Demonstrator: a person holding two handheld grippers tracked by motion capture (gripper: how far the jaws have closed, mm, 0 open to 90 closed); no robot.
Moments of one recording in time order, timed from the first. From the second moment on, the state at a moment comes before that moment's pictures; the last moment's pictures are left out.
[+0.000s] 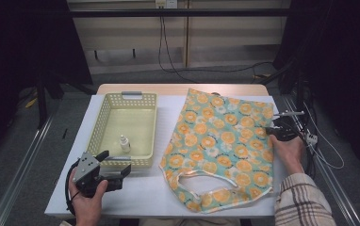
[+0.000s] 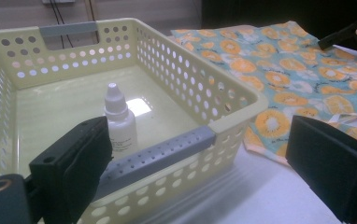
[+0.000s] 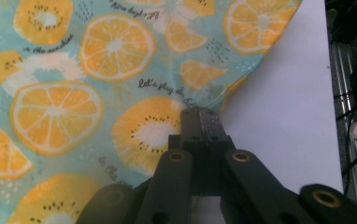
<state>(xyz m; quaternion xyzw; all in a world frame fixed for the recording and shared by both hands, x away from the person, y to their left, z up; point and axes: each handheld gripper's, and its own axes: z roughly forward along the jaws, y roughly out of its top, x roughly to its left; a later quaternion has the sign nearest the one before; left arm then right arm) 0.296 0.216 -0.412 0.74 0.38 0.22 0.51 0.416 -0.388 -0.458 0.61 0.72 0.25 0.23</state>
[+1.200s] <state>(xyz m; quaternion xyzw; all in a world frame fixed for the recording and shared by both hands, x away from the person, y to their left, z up) 0.298 0.213 -0.412 0.74 0.37 0.22 0.51 0.352 -0.373 -0.416 0.56 0.74 0.27 0.26</state>
